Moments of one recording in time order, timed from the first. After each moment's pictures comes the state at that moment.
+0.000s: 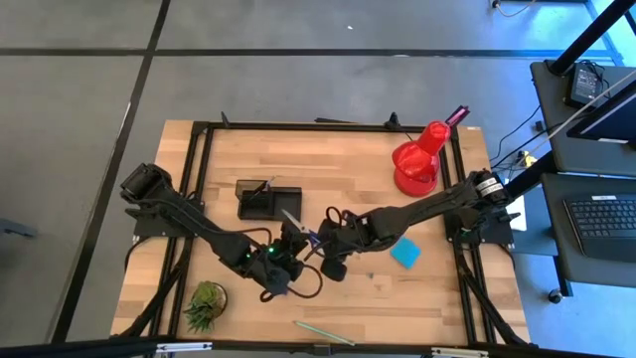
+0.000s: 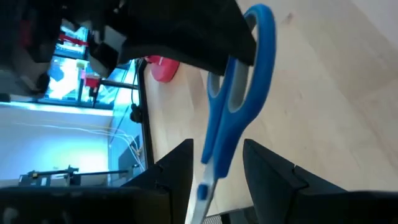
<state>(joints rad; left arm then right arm) -0.54 1.69 1.09 -0.30 -0.93 0.43 0.31 1.86 1.50 -0.69 0.18 0.63</state>
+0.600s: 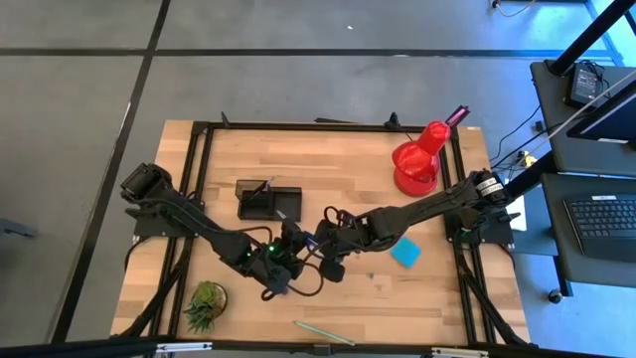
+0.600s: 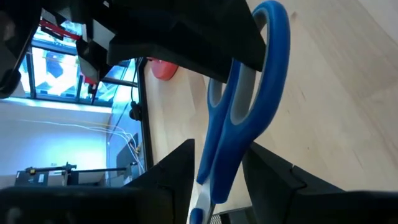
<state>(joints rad) -0.53 1.69 1.09 -0.30 -0.93 0.42 0.31 1.86 1.51 -0.64 0.17 0.59</state>
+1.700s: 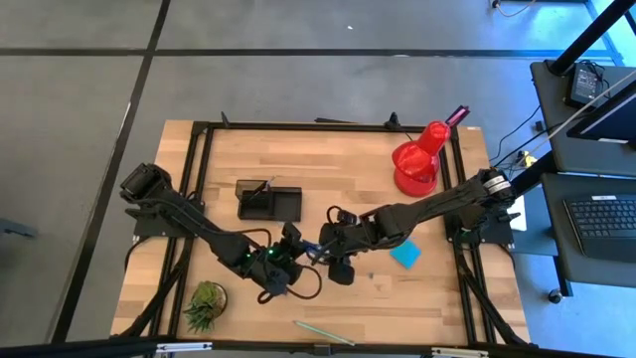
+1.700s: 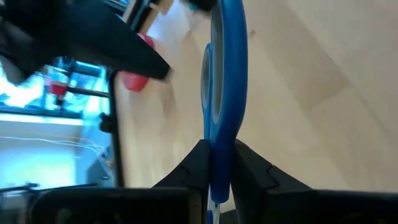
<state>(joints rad) -0.54 1.68 1.09 -0.32 -0.80 0.36 0.32 1.80 1.51 -0.68 0.11 0.46</state>
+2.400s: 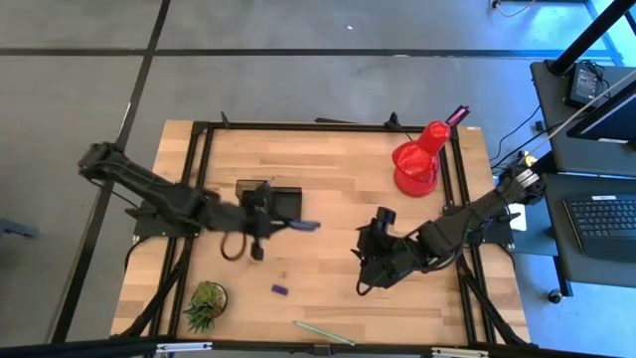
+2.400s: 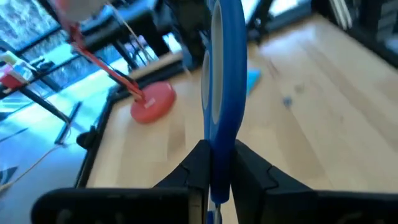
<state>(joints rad) -0.37 1.12 0.85 -0.15 -0.47 0.24 0.55 1.58 1.36 -0.85 0.64 0.60</state>
